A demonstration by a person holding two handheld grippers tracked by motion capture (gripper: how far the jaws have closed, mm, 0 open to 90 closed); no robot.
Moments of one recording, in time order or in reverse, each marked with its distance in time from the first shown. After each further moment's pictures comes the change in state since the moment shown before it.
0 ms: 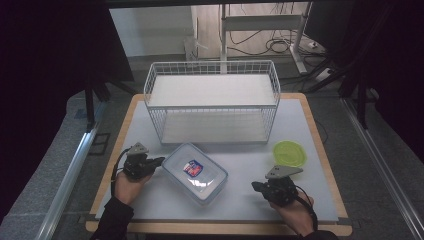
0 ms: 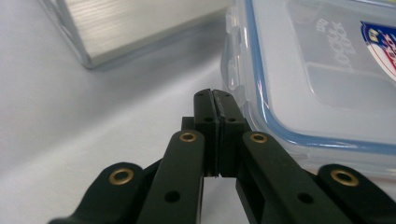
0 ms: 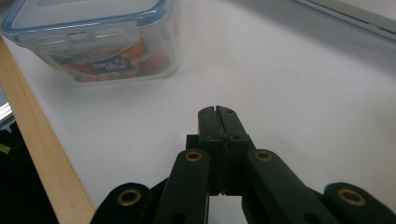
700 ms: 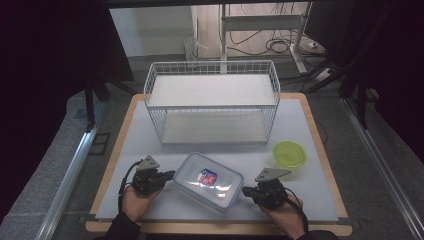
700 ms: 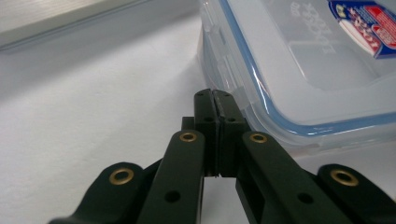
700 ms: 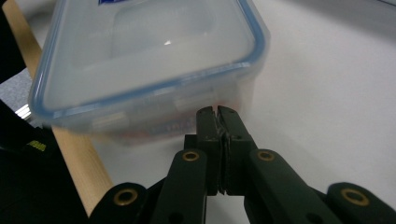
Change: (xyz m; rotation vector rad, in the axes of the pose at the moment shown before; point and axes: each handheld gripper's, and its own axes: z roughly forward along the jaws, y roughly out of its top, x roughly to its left) left arm -0.056 -0.012 -0.001 0.025 -0.047 0.030; right arm 0.018 0.004 0.016 0.029 0.064 0.011
